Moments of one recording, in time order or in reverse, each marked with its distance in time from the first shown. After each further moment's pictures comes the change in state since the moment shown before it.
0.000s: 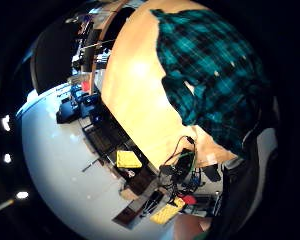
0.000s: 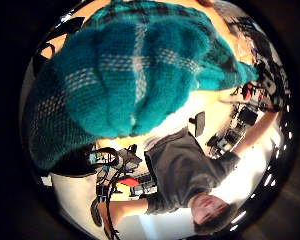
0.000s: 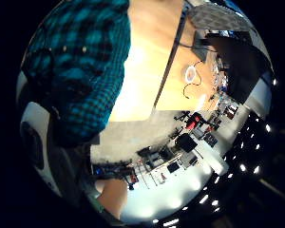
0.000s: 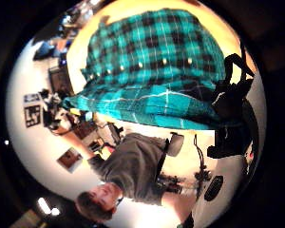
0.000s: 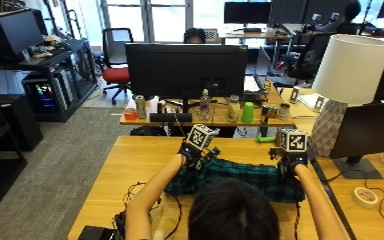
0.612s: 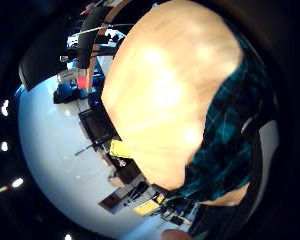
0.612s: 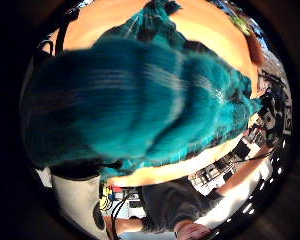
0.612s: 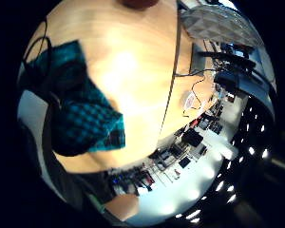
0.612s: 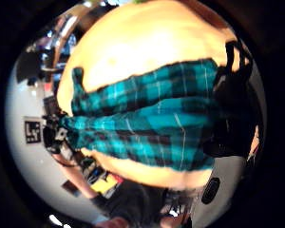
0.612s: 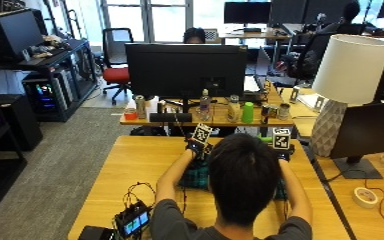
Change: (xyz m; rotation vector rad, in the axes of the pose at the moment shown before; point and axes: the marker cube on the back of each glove) left arm -0.041 -0.143 0.020 -0.172 0.053 -0.306; right arm -0.023 -0.106 0.009 0.010 -0.013 0.189
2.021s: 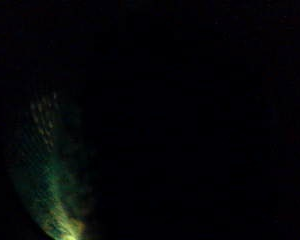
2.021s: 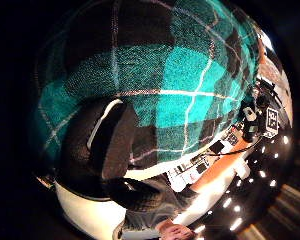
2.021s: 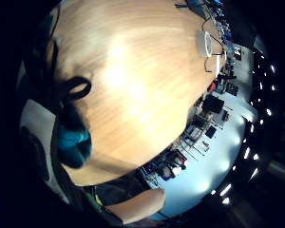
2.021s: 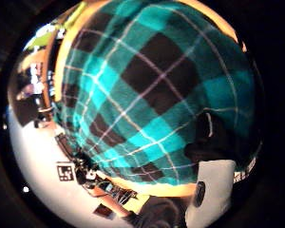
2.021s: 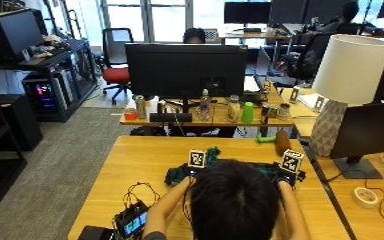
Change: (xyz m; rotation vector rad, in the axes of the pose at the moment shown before) left arm 0.063 0.065 0.108 -0.079 0.307 0.175; right arm 0.033 0.057 0.091 -0.052 -0.181 0.416
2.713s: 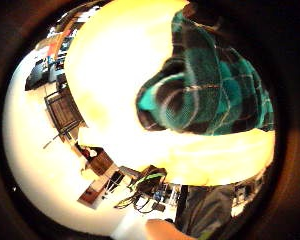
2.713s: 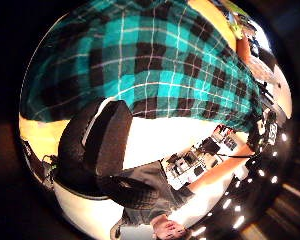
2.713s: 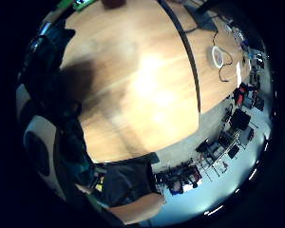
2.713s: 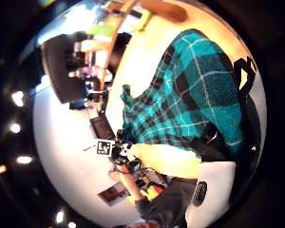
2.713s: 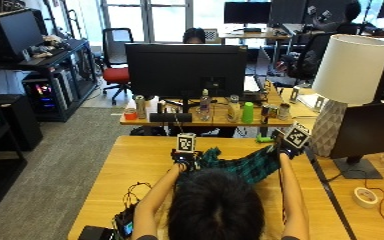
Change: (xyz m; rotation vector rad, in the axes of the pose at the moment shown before) left arm -0.049 0.054 -0.065 0.158 0.045 -0.167; right arm -0.033 0.047 -0.130 0.083 -0.367 -0.263
